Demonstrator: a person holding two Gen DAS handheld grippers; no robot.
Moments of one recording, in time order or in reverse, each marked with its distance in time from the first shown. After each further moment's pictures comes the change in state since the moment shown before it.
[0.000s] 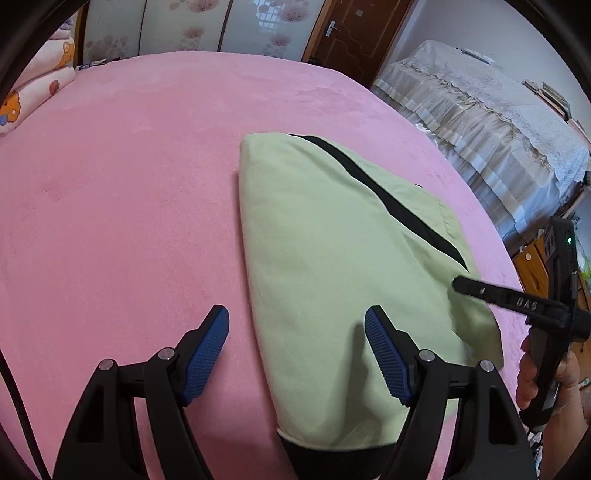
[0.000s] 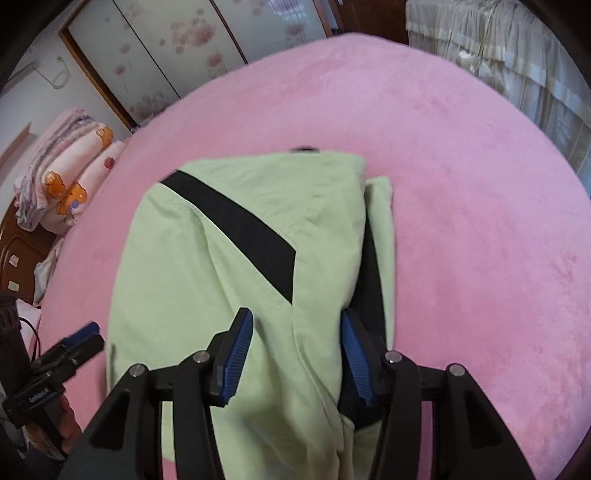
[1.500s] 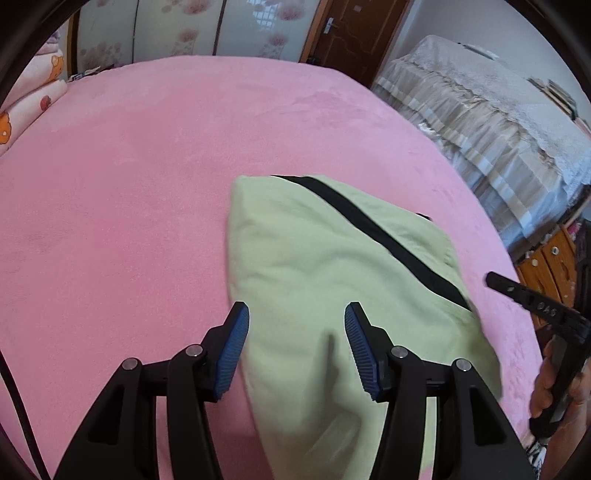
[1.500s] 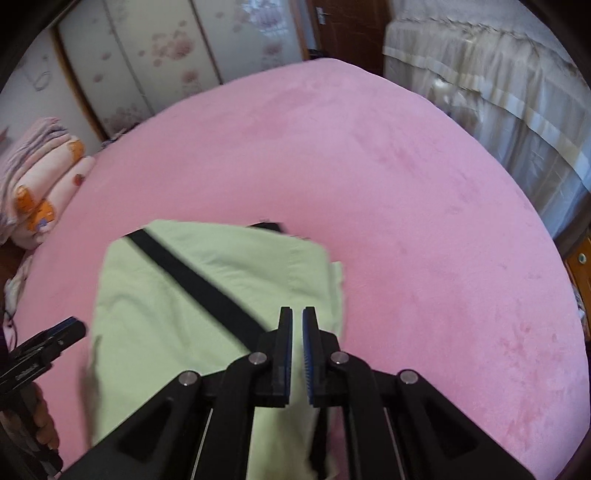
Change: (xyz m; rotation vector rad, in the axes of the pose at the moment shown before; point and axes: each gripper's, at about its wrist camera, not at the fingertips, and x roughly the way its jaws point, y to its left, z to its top) left arm 0.019 -0.027 0.056 0.025 -0.003 0.013; right arm -0.033 0.000 0.040 -0.033 -0.130 -0.092
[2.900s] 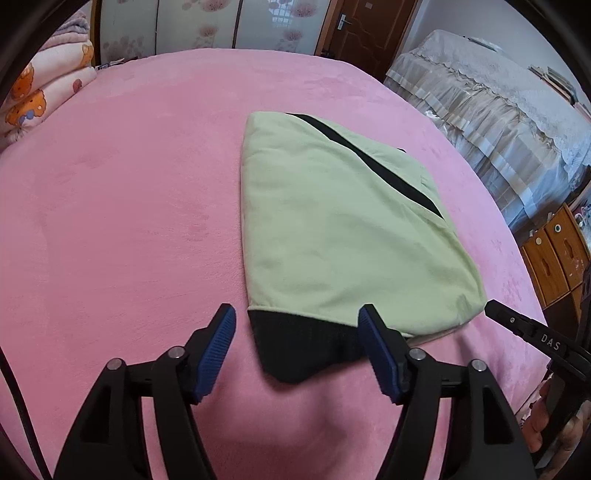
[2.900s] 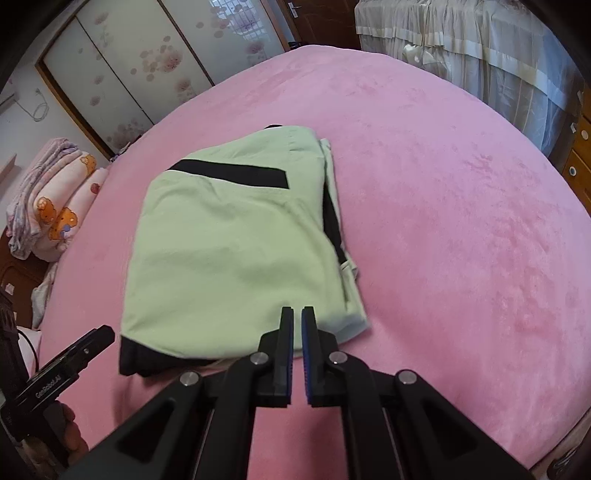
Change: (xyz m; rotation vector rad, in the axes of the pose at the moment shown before) left arm -0.073 -0.027 -0.124 -0.029 0.024 0.081; right arm -0.069 -0.003 -0.142 0.175 0.024 0.044
